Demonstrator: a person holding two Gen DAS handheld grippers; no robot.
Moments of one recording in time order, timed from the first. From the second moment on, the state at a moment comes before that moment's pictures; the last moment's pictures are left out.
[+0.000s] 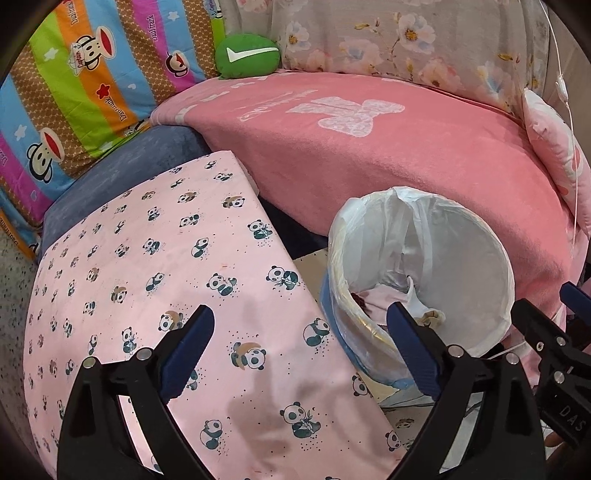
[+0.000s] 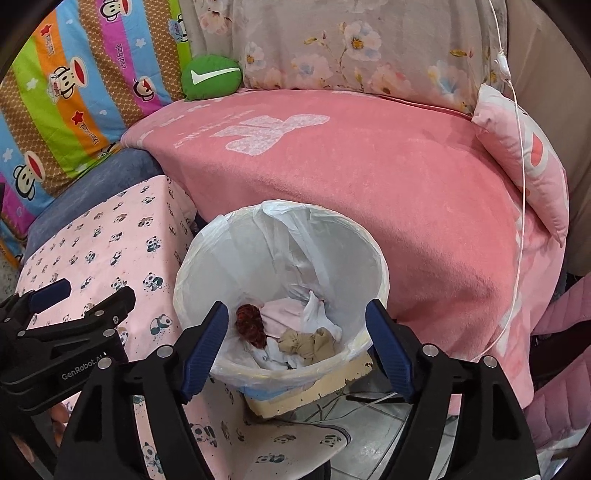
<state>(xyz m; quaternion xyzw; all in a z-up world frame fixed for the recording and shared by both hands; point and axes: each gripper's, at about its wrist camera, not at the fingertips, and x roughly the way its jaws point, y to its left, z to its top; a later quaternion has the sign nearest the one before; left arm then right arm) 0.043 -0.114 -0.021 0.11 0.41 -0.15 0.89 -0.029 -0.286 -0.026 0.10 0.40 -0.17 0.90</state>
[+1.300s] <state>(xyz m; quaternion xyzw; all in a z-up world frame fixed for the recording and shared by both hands) 0.023 -0.114 -0.028 0.11 0.42 -0.14 0.89 -0.047 -0.275 -0.040 0.10 0.40 -0.17 0.89</state>
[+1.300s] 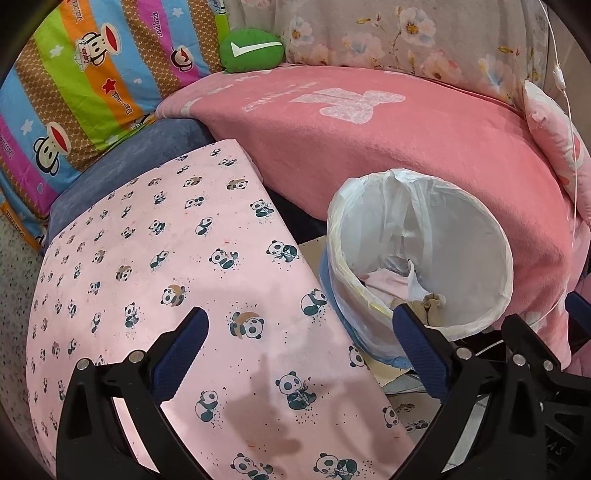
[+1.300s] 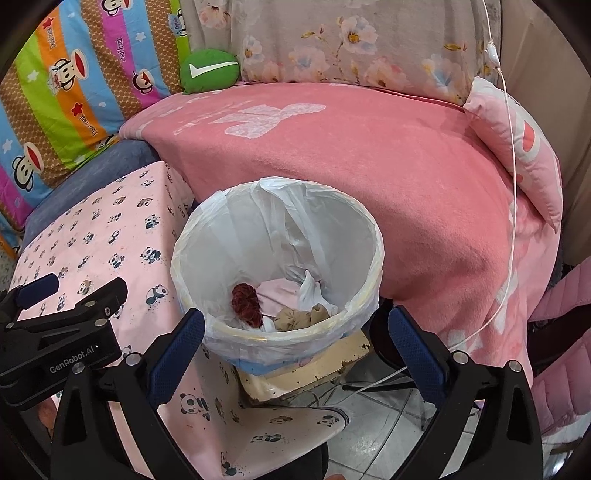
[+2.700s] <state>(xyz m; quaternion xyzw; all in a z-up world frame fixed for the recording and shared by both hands) 0.021 -0.113 -0.034 0.11 0.43 -0.13 0.89 -0.050 -0.282 -0.047 0.11 0.41 -0.18 0.89</state>
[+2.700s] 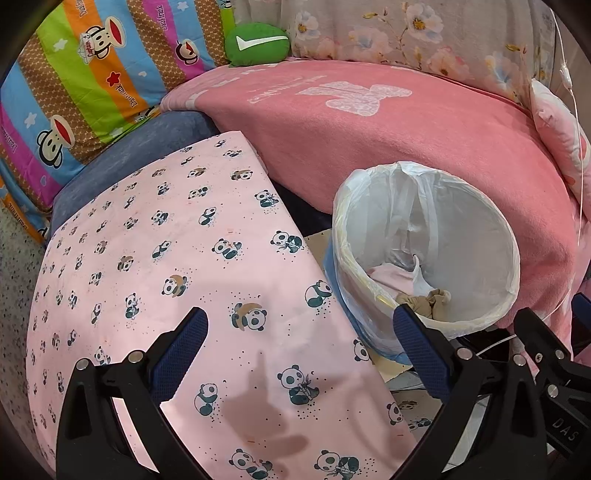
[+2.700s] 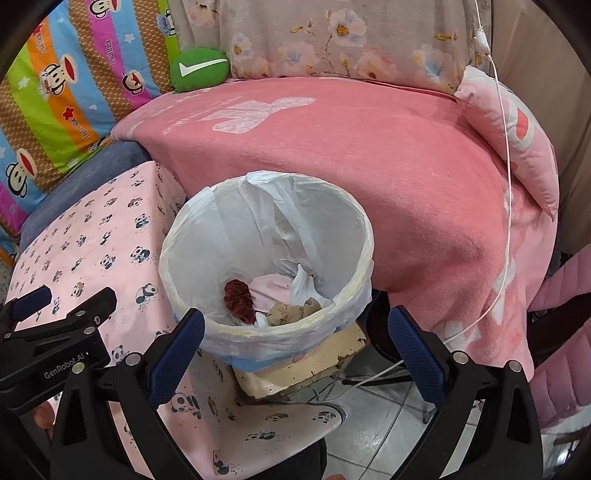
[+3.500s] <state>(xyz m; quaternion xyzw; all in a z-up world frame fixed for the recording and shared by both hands) 0.023 -0.112 -0.036 0.11 0.43 -0.13 0.89 -0.050 -0.285 -0.049 0.11 0.41 -0.18 0.89</state>
